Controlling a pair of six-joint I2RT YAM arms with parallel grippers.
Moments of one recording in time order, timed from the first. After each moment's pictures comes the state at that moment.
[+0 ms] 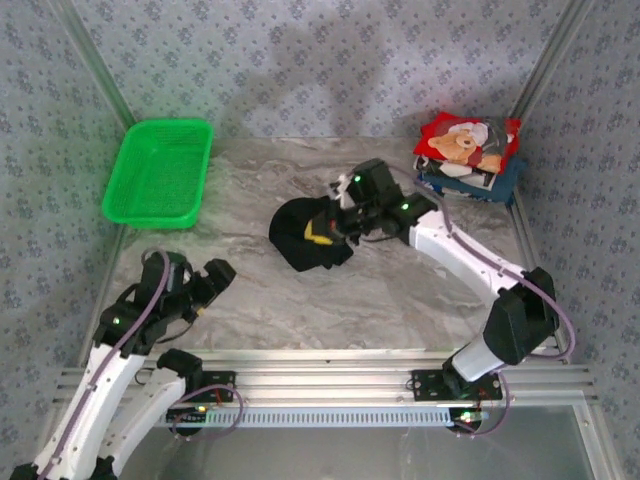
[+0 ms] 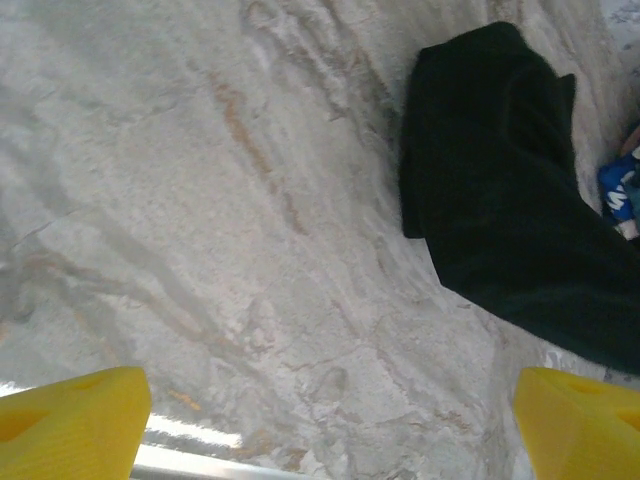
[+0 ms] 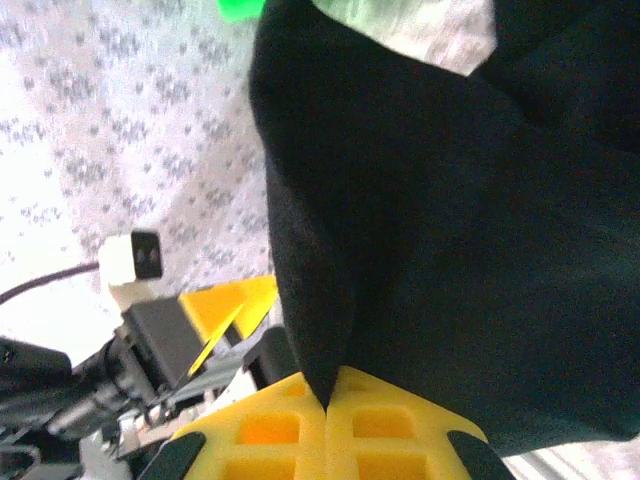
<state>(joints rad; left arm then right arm) -0.37 0.55 0.77 -1.04 0.06 -1.06 0.66 1.52 1.29 -0.51 -0.76 0.90</state>
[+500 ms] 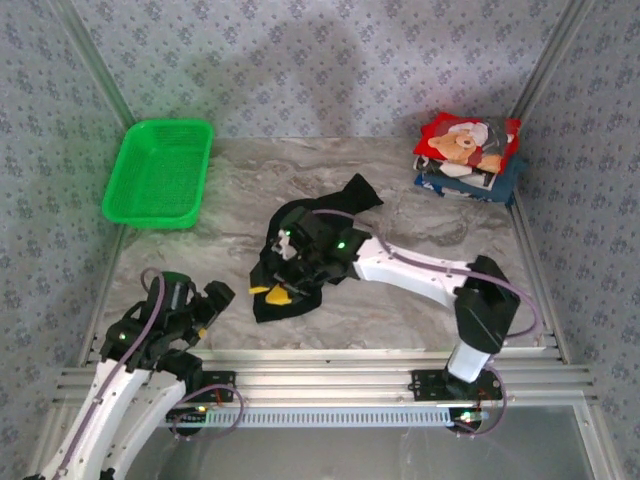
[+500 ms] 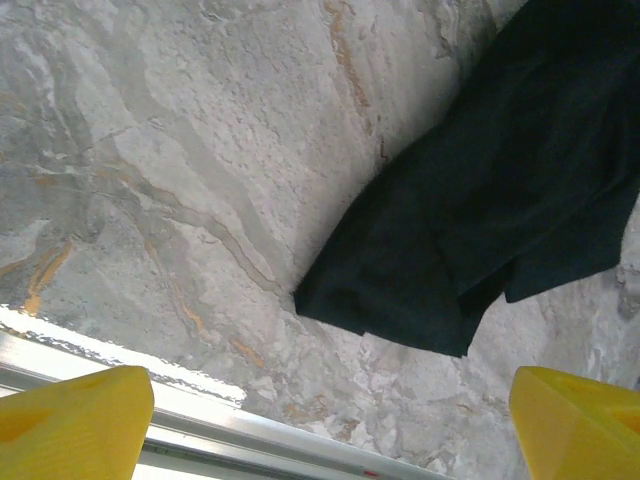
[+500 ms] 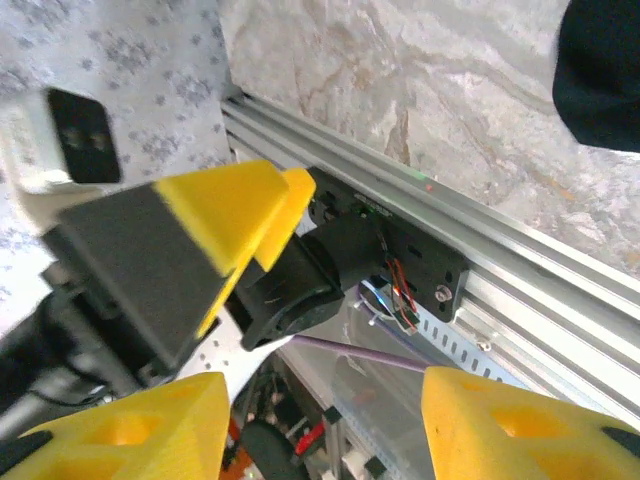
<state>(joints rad) -0.38 0.44 0.61 -1.10 0.11 -1.14 0.97 1.66 1.35 -0.46 -0.66 1.17</state>
